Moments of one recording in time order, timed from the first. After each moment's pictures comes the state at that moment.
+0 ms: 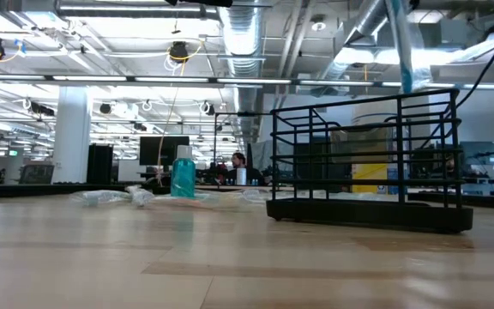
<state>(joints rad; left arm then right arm) -0.29 1.33 1.02 0.02 -0.89 0.59 0.50 1.01 0.60 0.21 0.31 0.03</state>
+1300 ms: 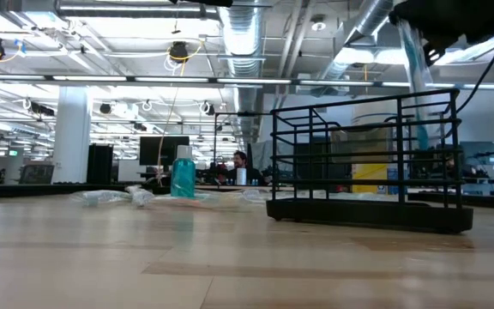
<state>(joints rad) -0.29 1.33 1.02 0.02 -0.89 0.56 0.59 1.01 0.31 0.59 0.50 0.11</state>
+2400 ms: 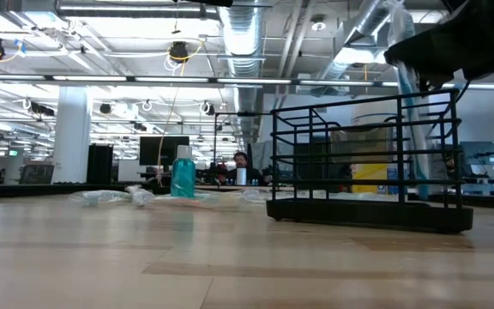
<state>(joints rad) -0.29 1.33 1.02 0.02 -0.88 0.54 0.58 1.23 0.26 0.79 0.50 0.14</state>
